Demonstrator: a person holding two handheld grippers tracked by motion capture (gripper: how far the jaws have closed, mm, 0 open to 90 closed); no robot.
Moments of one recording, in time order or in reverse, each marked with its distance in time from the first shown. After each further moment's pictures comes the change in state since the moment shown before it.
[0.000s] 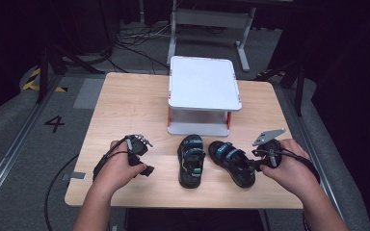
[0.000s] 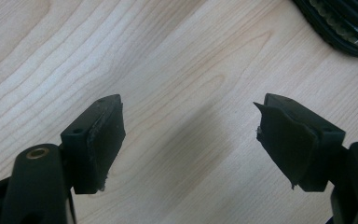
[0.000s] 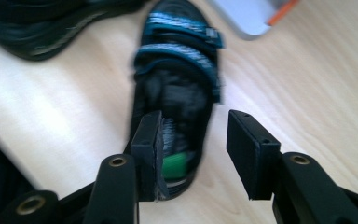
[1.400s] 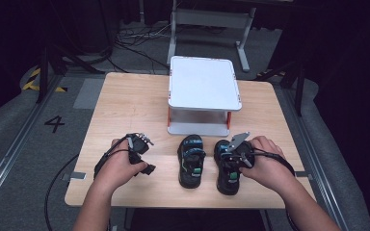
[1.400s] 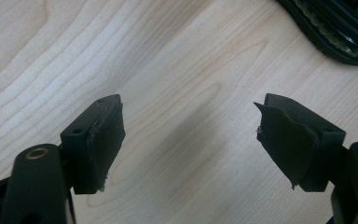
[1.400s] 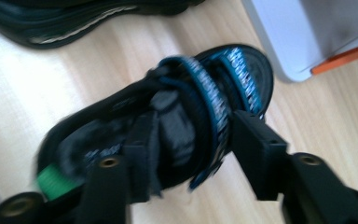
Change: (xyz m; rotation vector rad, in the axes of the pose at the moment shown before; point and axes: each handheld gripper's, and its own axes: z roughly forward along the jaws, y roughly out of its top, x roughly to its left) left arm 0.004 0.007 -0.001 -0.013 -0.014 0.012; right arm 0.026 0.040 0.047 0.092 -0.021 -0.271
